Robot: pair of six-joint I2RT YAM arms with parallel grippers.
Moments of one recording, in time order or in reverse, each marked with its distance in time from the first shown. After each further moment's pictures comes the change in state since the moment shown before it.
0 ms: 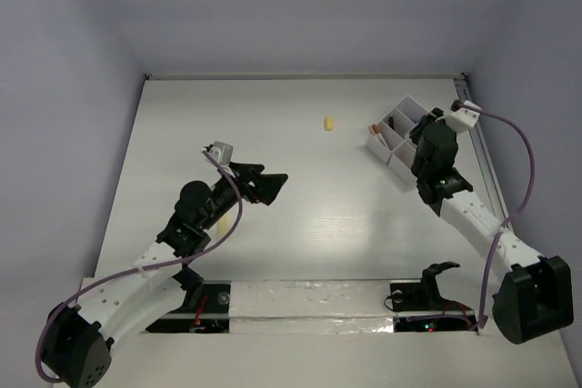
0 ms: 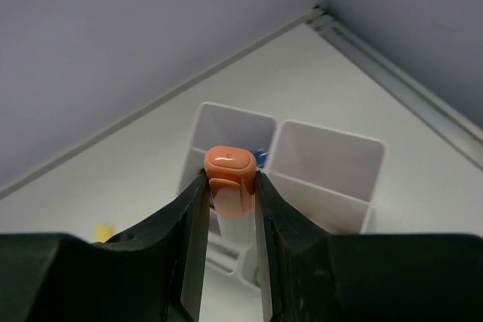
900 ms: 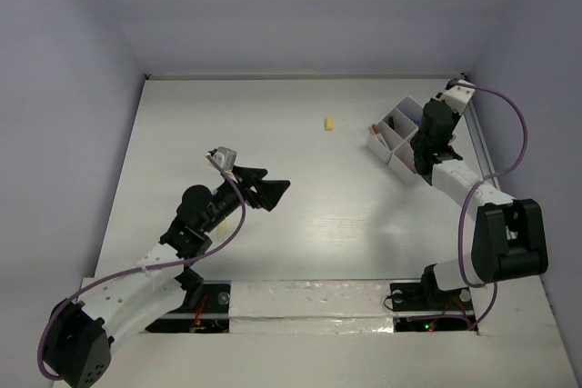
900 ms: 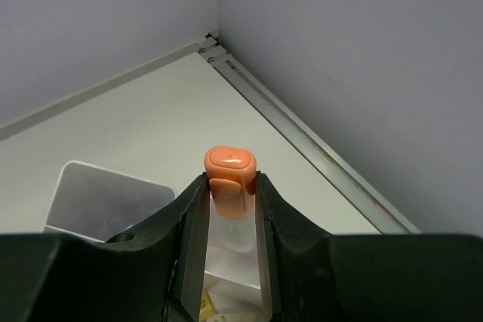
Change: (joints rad) left arm -0.007 0.017 -0.064 0.089 0.046 0.011; right arm -0.171 0.347 0.132 0.202 0.127 -0.339
